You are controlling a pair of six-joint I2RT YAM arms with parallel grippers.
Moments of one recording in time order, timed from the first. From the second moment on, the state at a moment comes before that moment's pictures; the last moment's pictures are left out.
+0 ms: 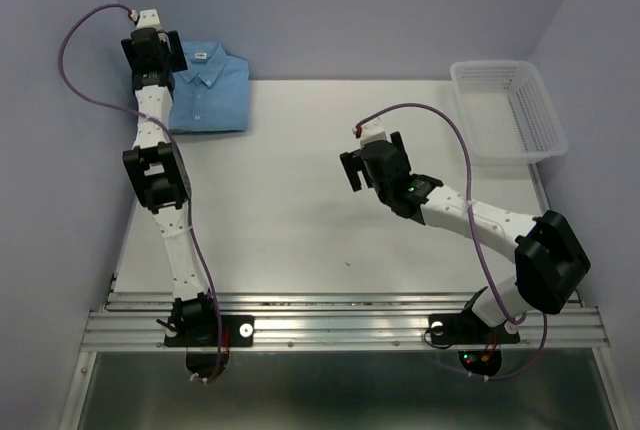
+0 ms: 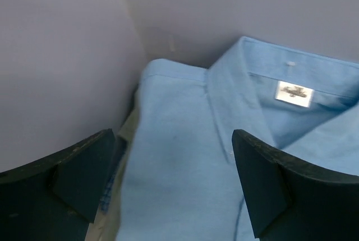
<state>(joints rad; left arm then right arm) 0.22 2.47 2.41 -0.23 -0.10 0.01 0.75 1.49 1.02 -0.06 0.56 0.02</state>
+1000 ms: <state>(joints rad) -0.08 1.38 1.12 -0.37 -0.19 -0.59 0.59 1.23 0.80 -0.17 0.73 0.65</state>
